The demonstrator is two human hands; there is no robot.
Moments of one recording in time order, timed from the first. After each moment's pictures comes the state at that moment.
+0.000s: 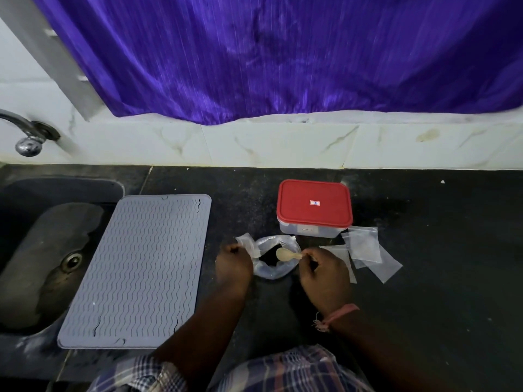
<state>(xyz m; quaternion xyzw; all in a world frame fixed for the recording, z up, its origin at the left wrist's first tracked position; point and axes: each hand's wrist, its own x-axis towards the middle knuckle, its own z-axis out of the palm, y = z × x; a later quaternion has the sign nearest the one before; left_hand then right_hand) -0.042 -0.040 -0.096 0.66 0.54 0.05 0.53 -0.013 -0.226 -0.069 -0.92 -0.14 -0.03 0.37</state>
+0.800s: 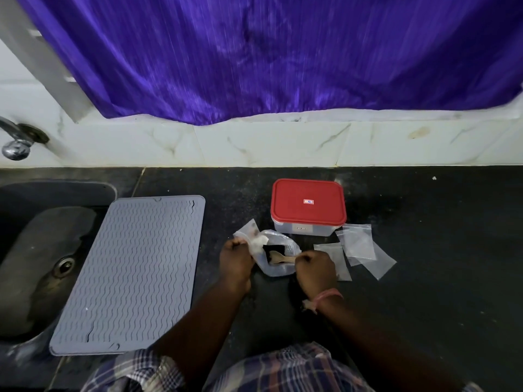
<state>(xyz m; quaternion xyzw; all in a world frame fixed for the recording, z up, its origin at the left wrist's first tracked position) -0.034 -0.047 -0.102 0.51 0.43 0.07 0.75 0.007 -0.210 -0.088 -0.90 0.06 0.15 0.41</state>
